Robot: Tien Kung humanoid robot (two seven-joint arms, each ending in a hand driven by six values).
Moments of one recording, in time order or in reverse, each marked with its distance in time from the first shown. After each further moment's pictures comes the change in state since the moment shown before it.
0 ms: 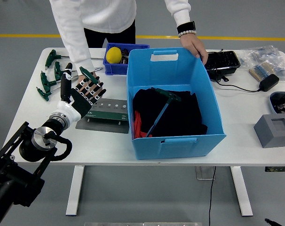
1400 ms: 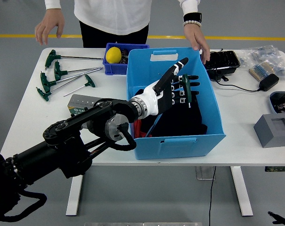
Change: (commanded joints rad) left arm -0.504 -0.112 0.648 0.187 0.007 -0.064 0.068; right arm 0.034 -0.027 -0.029 0.006 0.042 -0.004 0.007
